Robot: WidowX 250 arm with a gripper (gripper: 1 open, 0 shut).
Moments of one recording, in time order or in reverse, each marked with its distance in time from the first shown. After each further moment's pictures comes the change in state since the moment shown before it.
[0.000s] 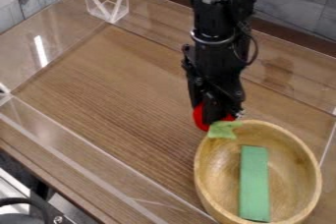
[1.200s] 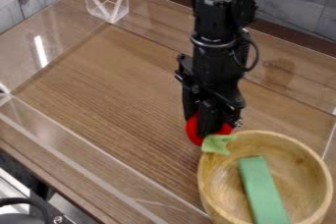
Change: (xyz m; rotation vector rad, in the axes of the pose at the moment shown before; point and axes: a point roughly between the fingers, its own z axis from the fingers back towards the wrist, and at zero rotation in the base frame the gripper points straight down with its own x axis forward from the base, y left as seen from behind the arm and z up) arm -0.015 -0.009 0.003 -0.044 0.107 0.044
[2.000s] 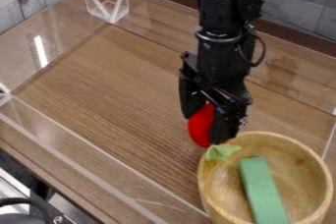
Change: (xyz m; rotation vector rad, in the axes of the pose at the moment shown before) arm 0.001 -0.005 0.007 -0.020 0.010 0.012
